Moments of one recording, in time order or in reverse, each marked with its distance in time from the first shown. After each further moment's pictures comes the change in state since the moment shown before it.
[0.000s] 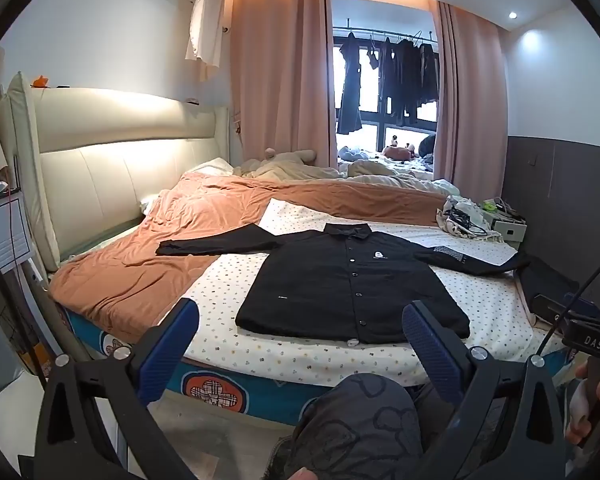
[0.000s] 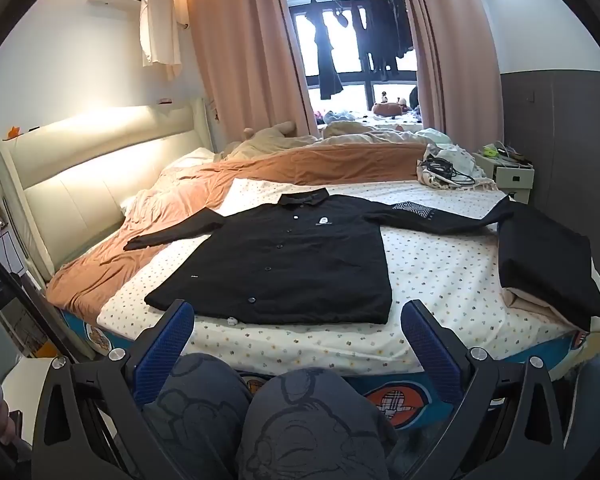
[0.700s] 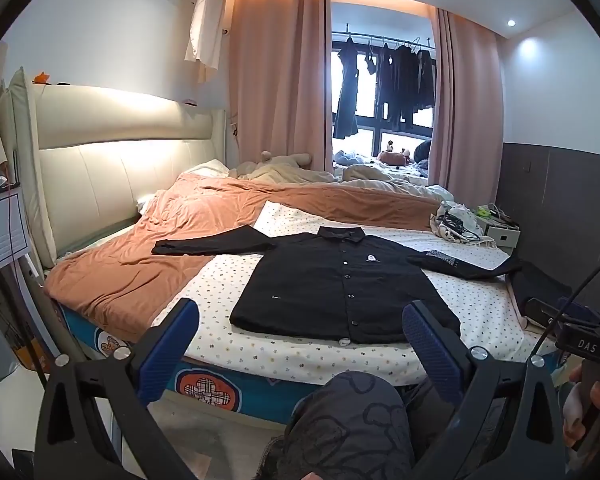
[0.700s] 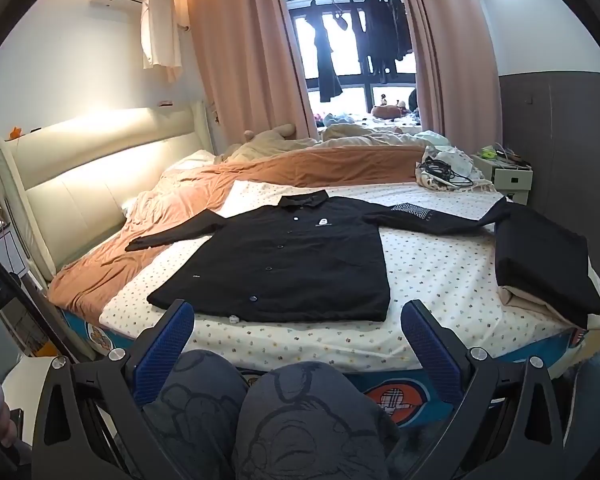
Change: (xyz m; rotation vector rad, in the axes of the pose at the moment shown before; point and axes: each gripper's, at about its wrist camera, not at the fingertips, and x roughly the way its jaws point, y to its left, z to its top) left arm -0.011 0.004 0.003 0.001 -0.029 -0.022; right arm -0.012 0.001 -0.003 -0.007 -0.018 -0.007
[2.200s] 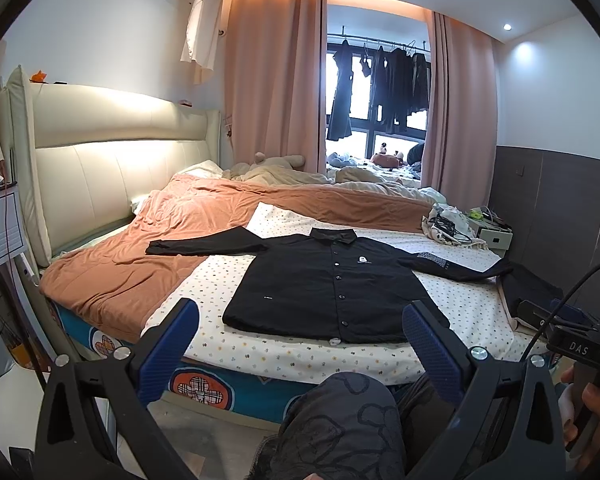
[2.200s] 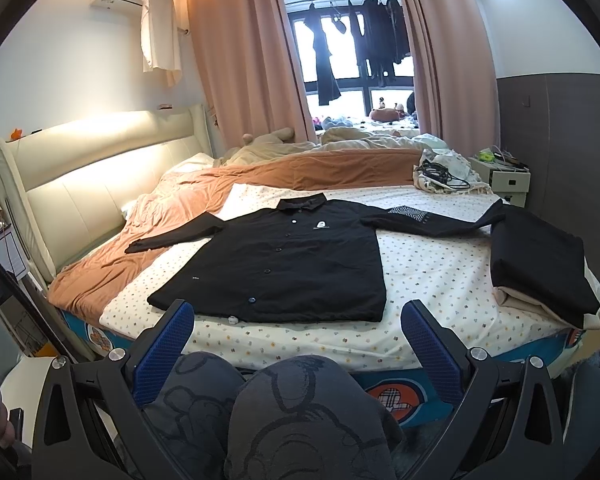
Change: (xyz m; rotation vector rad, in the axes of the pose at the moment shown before) left arm -0.007 -0.004 -0.007 0.002 -0.009 -0.025; right arm -0.003 -0.006 -0.002 0.002 -0.008 0.001
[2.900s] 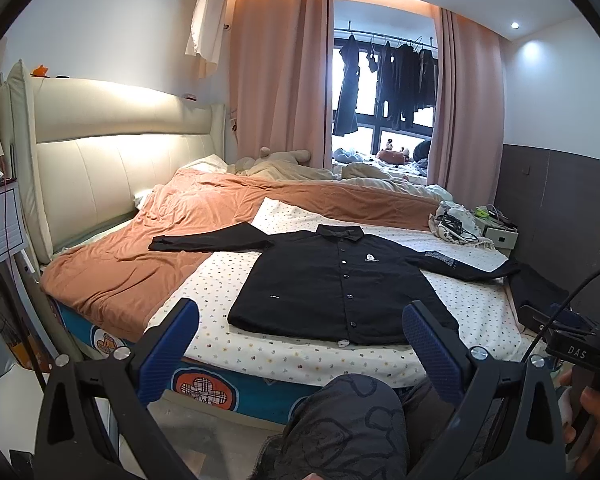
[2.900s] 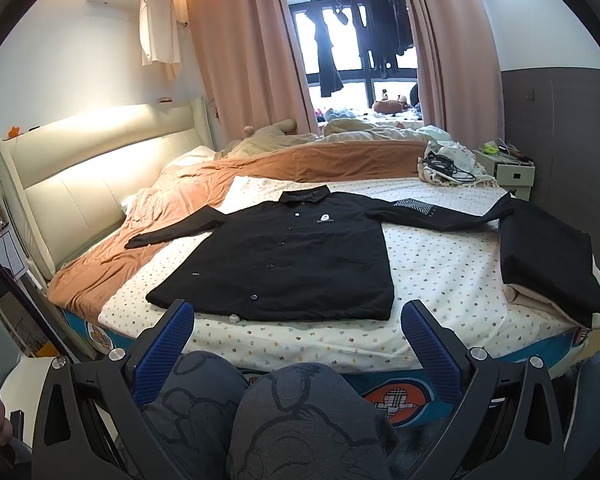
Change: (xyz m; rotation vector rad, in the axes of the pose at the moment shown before) left arm 0.017 0.006 0.004 -0.015 0.021 0.018; right arm 0.020 0.003 0.005 0.004 0.031 0.010
